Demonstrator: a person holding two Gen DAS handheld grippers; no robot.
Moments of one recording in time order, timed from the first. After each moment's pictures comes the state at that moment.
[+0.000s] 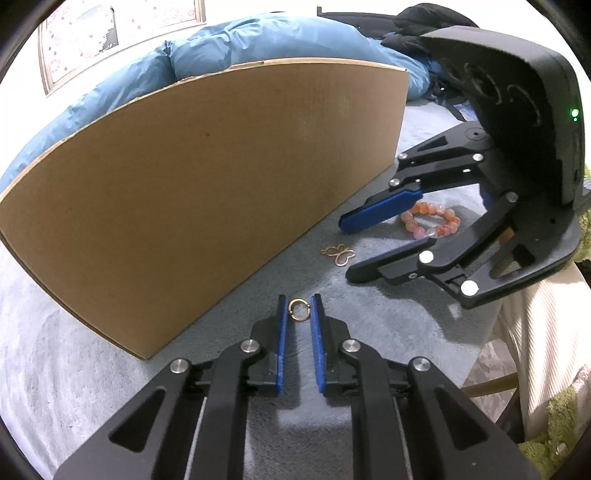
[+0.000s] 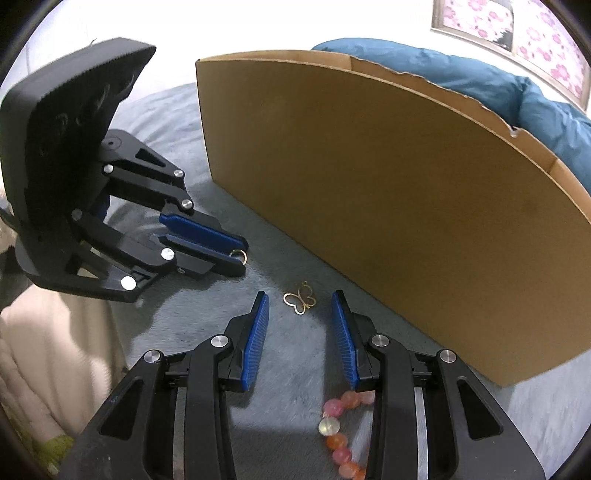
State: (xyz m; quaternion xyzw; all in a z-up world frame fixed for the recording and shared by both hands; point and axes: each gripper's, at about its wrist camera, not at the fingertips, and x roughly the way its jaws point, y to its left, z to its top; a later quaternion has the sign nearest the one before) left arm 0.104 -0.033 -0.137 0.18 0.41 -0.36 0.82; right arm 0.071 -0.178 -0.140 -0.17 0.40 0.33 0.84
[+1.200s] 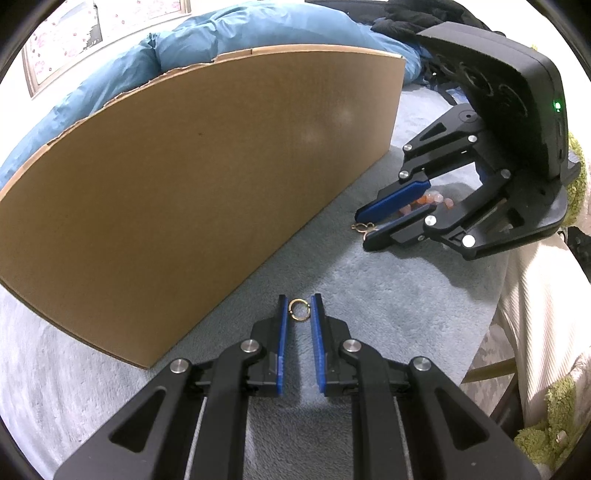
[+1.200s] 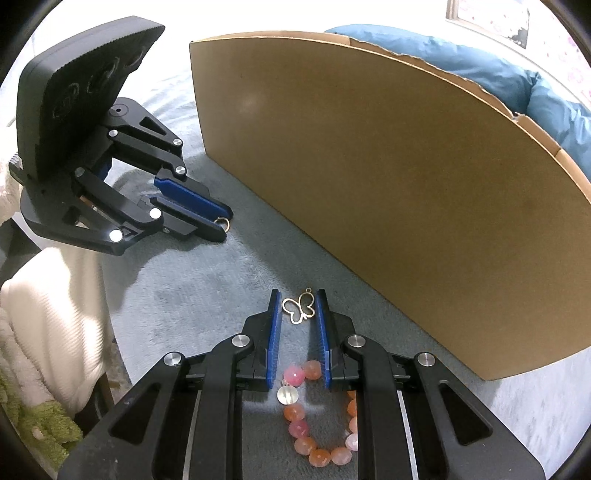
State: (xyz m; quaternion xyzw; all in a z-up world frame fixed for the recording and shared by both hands) left arm 0.121 -0.038 -0.137 0.20 0.42 -0.37 0.80; right arm 0.094 -0.195 -0.139 -0.20 0.43 0.34 0.82
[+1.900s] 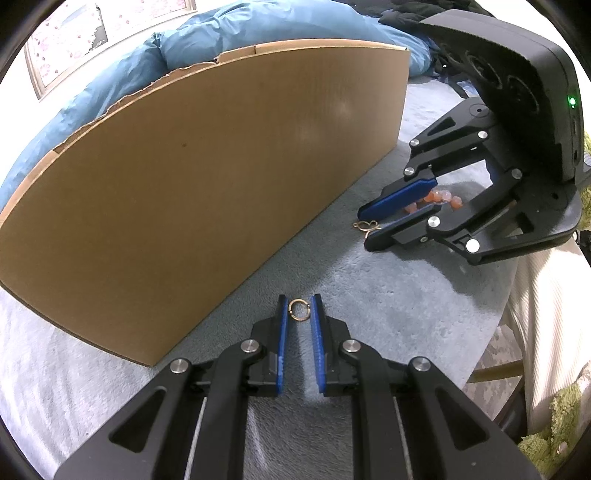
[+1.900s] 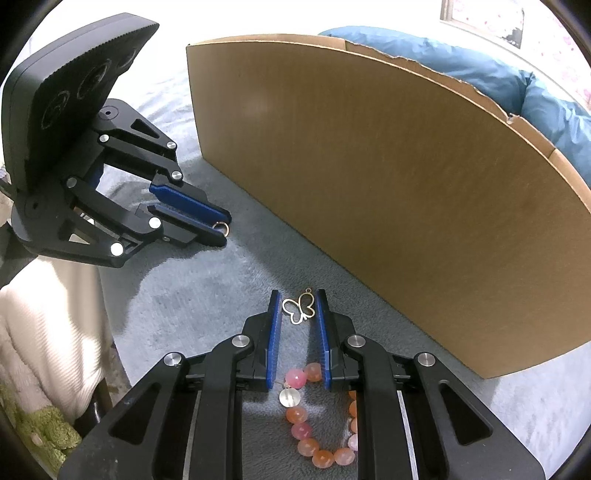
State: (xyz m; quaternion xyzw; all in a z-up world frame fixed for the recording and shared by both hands) left arm 0.109 -0.053 -0.134 0.22 0.43 -0.34 0.81; right arm 0.082 -0.188 -0.147 -0.19 0.42 0.32 0.83
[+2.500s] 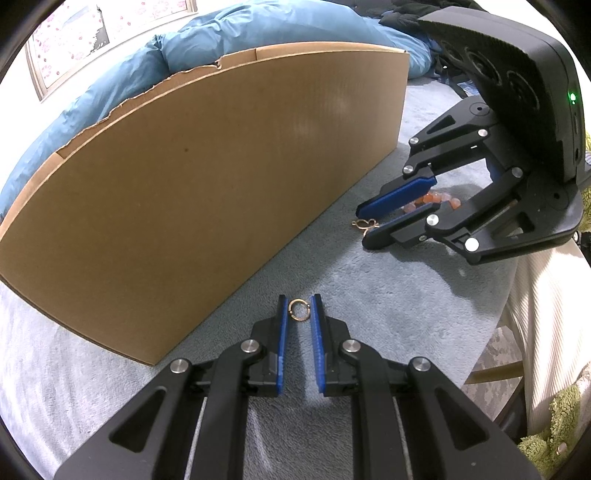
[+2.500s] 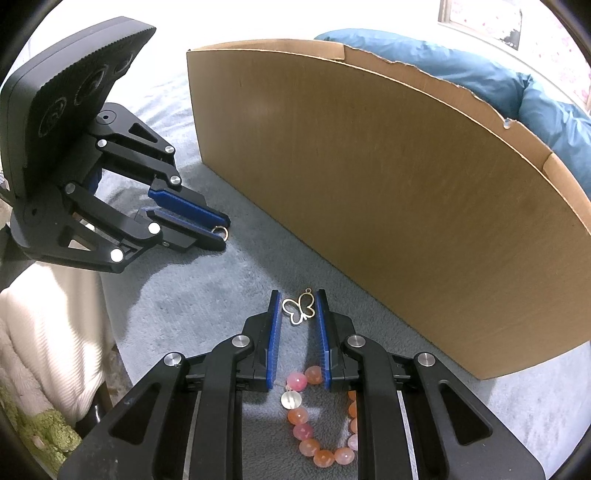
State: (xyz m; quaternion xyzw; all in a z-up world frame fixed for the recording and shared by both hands) left arm 0.107 -0.048 -0.132 0.22 0.42 -0.34 0.81; right arm 0.078 -0.190 -0.140 -0.19 0.42 0.32 0.83
